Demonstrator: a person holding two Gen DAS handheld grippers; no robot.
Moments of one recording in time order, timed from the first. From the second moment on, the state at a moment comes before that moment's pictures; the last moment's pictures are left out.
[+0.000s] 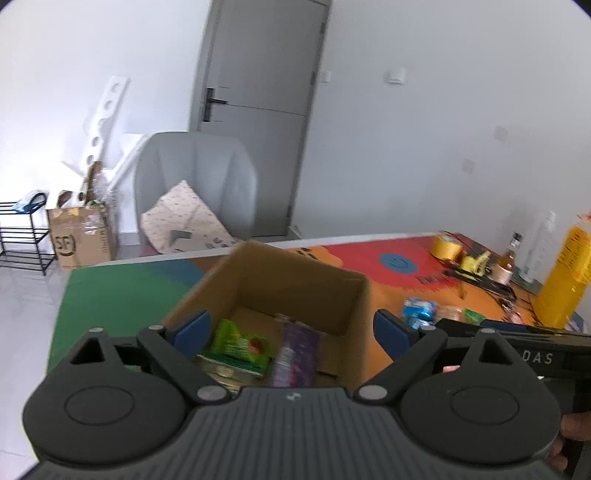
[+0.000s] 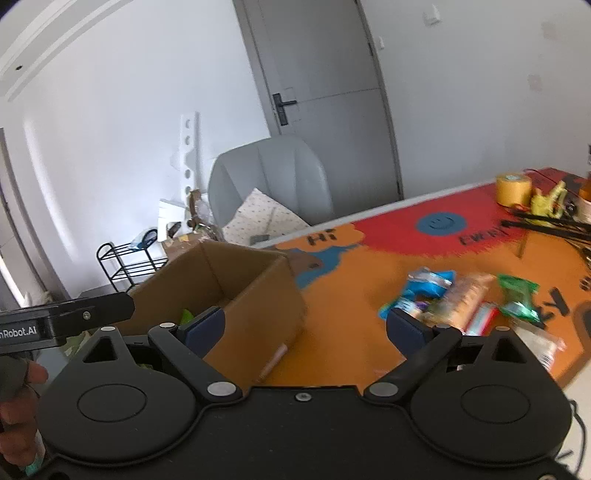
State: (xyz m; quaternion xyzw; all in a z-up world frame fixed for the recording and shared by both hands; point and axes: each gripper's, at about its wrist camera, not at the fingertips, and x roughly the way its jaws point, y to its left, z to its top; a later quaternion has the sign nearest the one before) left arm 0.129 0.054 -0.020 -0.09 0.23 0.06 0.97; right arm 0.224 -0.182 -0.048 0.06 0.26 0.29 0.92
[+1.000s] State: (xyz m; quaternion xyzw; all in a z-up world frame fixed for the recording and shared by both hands) left arm 0.151 -0.050 -0.037 -0.06 0.26 -0.02 0.96; right arm 0.207 -0.298 -0.079 0.12 0.26 0.21 0.93
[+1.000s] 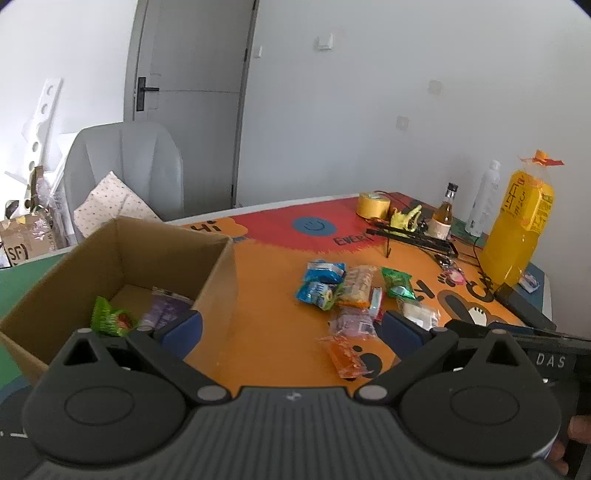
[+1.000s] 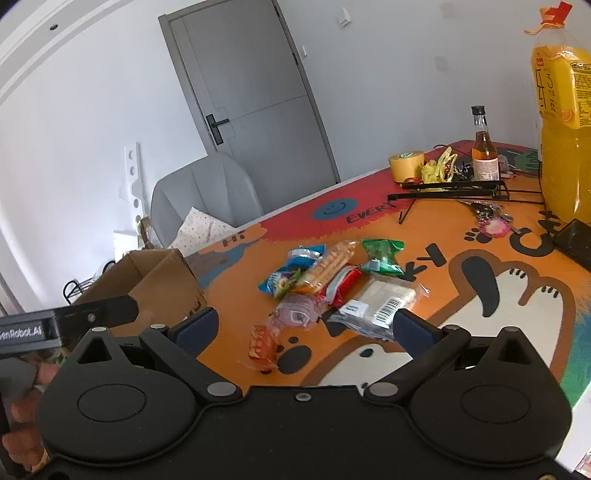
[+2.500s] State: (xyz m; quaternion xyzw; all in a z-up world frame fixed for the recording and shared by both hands) left arm 0.244 -0.099 -0.119 -0.07 0.37 -0.02 0.93; right arm 0.286 -0.310 -0.141 0.16 0.31 0.19 0.92
